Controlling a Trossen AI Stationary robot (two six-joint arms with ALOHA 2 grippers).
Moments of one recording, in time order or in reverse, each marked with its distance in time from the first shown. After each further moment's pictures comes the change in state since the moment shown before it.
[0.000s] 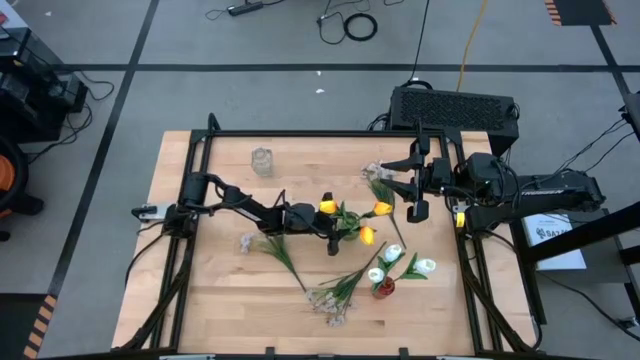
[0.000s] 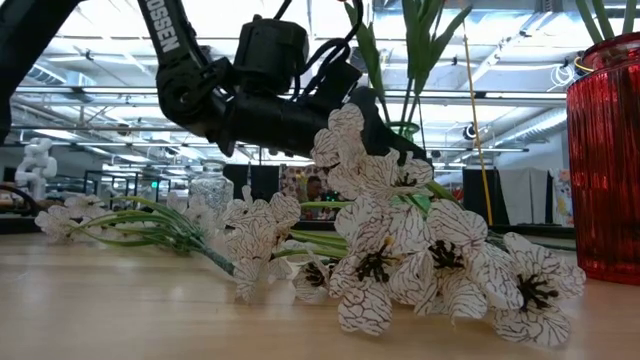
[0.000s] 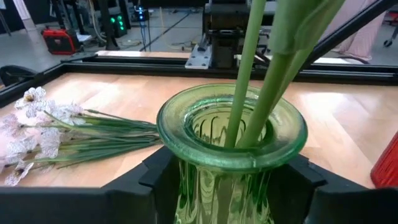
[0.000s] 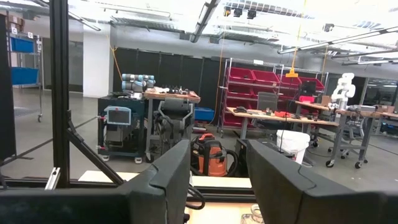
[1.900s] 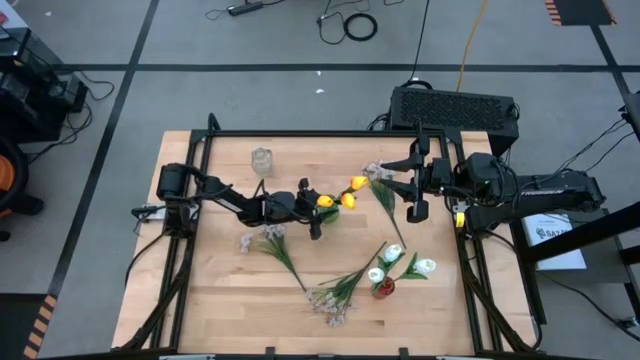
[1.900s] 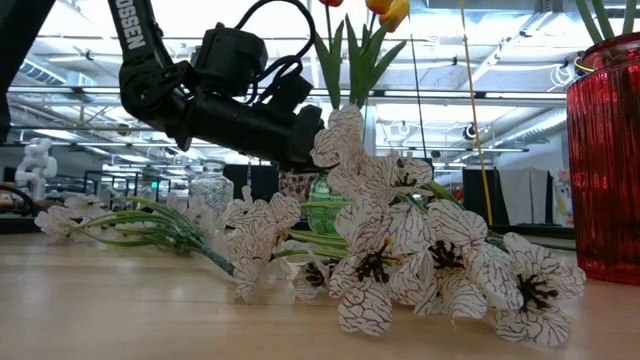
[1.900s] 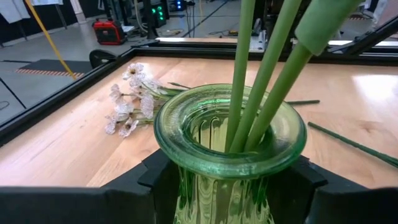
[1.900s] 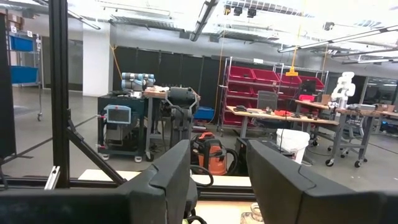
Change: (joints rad) left arm 0.081 -0.179 -0.248 0.014 -0.084 0.027; right arm -0.001 0.000 0.000 -0.006 0.000 0.000
